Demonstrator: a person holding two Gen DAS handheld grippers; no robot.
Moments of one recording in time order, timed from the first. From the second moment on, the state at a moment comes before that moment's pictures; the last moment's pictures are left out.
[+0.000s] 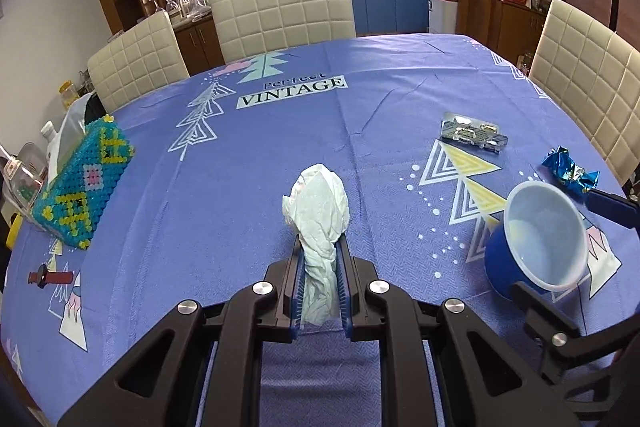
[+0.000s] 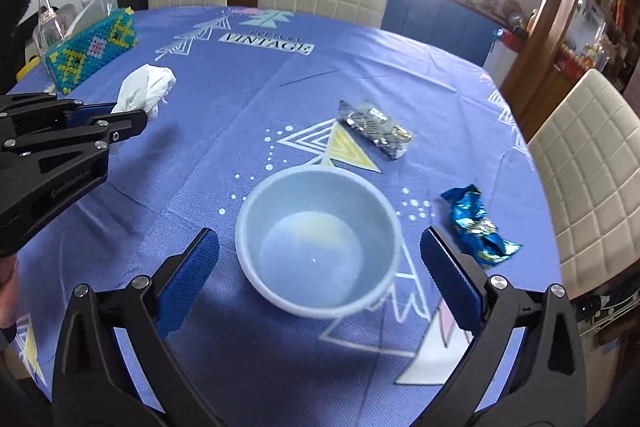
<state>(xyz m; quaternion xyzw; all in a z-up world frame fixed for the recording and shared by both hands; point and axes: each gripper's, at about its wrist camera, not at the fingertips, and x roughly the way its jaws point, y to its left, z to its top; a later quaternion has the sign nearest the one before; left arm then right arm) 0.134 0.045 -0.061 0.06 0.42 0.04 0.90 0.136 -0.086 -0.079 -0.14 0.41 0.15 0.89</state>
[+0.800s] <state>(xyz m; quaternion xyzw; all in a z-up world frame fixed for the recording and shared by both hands) 0.134 0.013 -0.058 0.07 0.42 0.01 0.91 0.139 -0.126 -0.072 -0.11 0.40 0.11 0.90</state>
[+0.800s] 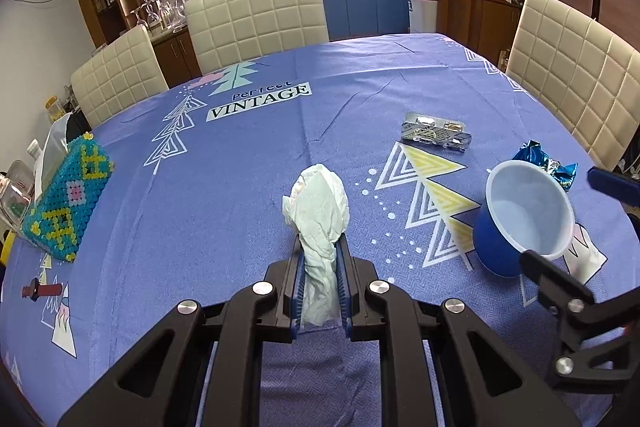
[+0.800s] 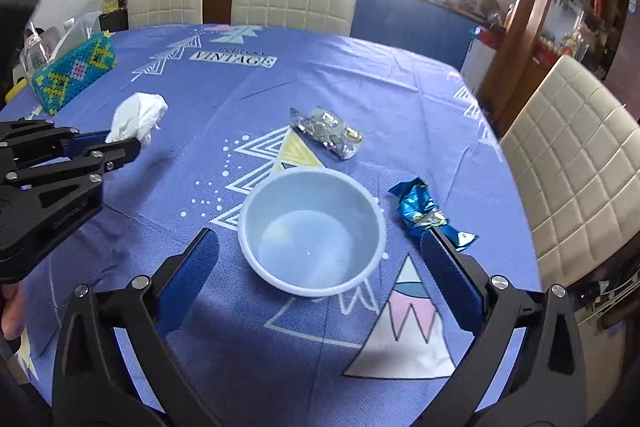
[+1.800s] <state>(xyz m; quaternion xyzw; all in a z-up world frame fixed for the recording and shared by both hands) 0.107 -0.084 -0.043 0.14 0.39 -0.05 0.91 0.071 -0.199 -0.038 -0.12 0.35 0.08 0.92</state>
